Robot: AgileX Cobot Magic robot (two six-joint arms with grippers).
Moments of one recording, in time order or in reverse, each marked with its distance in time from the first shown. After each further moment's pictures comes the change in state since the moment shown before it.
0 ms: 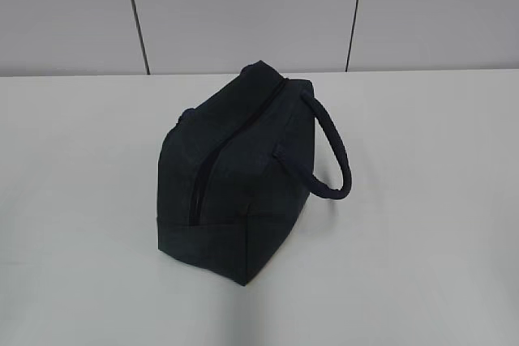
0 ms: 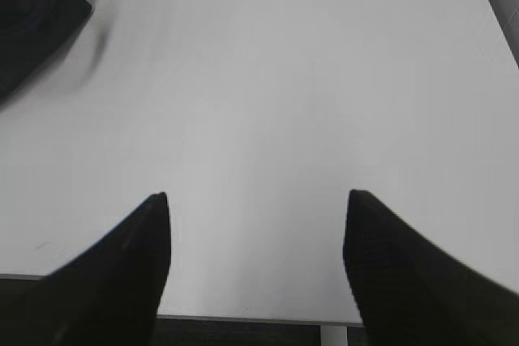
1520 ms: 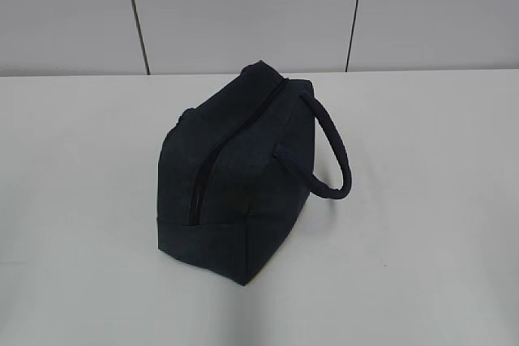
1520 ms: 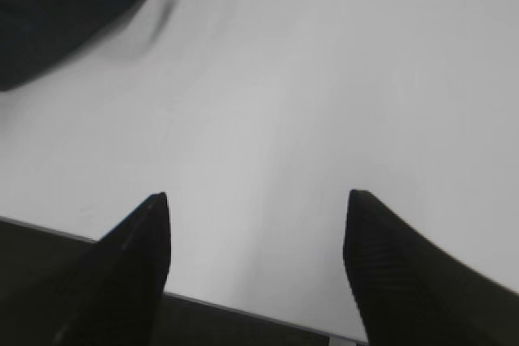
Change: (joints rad) left arm -0.219 0.076 0.000 0.002 -0.001 0.003; right arm 0.185 0.052 0.000 -0.007 -0.007 -0.015
